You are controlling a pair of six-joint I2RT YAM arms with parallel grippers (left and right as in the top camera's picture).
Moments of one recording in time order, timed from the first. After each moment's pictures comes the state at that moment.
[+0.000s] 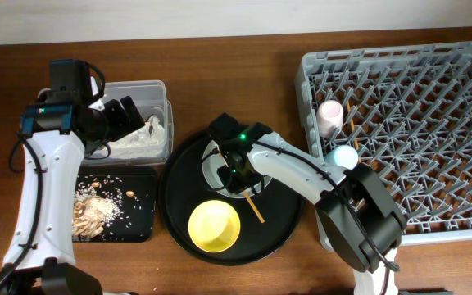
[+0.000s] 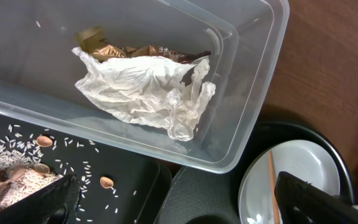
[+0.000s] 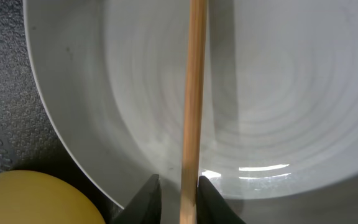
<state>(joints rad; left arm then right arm) 0.08 1.60 1.49 -1.03 0.09 -0.37 0.69 2.04 1.47 -0.90 -0.11 0.21</state>
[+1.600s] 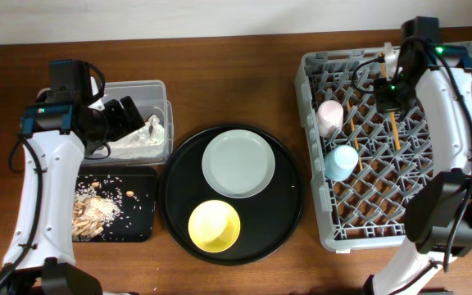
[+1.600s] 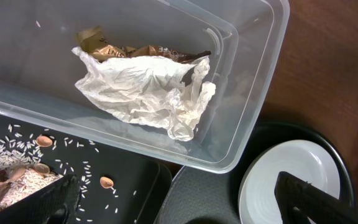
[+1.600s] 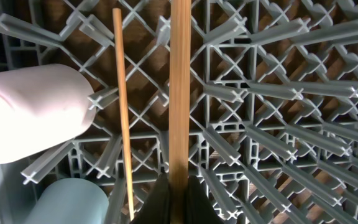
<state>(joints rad) 0.08 1.60 1.49 -1.03 0.09 -0.37 -0.15 1.95 1.83 -1.17 0.09 -0.19</state>
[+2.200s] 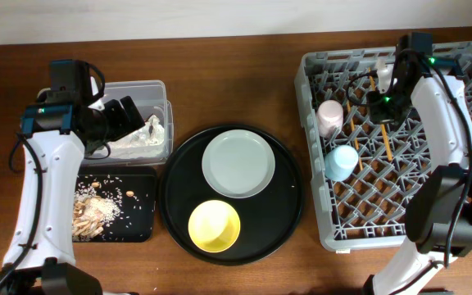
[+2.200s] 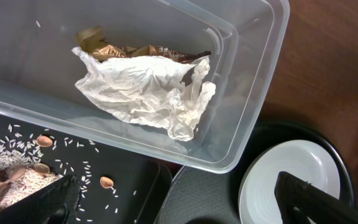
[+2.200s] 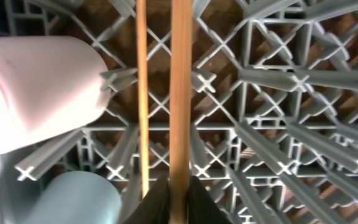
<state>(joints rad) 0.08 1.60 1.49 -1.03 0.09 -0.37 -0.16 1.95 1.71 -1.11 0.01 -0.21</state>
